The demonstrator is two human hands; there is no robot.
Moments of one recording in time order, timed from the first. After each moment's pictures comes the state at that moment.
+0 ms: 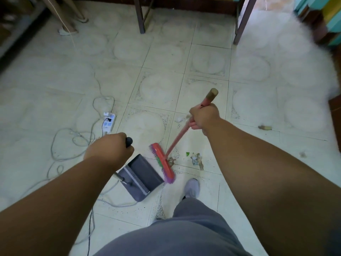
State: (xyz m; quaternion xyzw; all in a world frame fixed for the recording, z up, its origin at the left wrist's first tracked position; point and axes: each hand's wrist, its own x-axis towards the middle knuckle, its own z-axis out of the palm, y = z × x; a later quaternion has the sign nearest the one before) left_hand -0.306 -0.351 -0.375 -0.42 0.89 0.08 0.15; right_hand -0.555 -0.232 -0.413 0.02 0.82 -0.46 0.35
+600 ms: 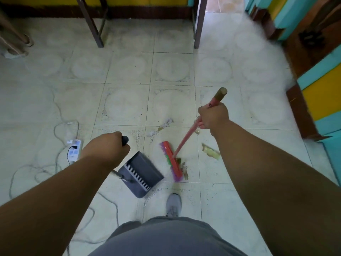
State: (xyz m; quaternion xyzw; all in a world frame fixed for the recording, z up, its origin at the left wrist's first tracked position) left_hand -0.510 -0.327 -0.369 -0.34 0.92 0.10 0.14; right_hand -0.740 -0.135 -0.401 0.10 0.84 -0.47 0.25
